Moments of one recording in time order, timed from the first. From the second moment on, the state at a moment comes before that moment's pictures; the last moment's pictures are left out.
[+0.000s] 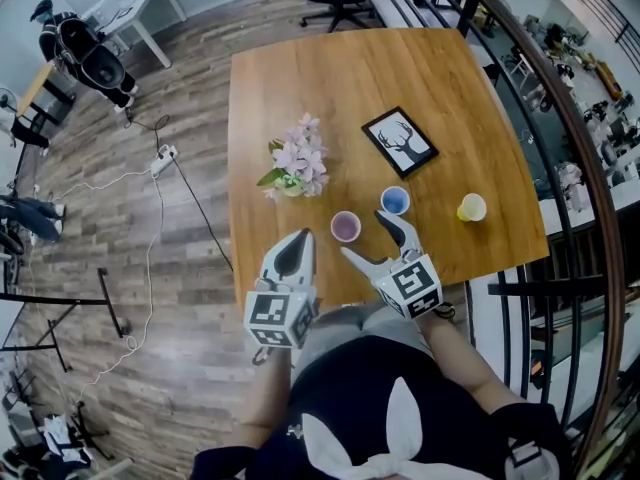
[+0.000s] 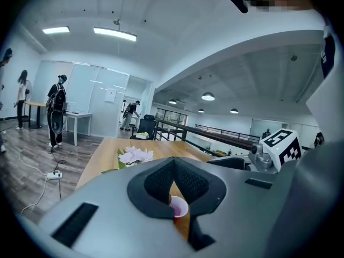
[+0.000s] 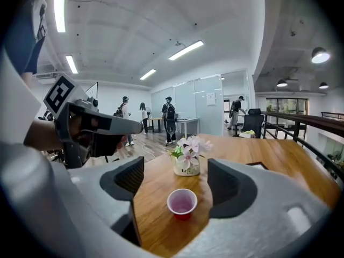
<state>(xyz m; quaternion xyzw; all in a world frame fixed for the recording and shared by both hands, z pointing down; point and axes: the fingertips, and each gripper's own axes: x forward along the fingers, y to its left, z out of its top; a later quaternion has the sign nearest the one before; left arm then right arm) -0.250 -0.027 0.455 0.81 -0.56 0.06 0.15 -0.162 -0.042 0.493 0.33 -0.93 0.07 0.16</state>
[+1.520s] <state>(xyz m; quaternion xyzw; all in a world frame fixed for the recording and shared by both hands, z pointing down) -0.266 -0.068 0.502 0.81 -0.54 0.10 0.18 -0.199 -0.087 0.649 0.29 -0.90 0.11 0.32</state>
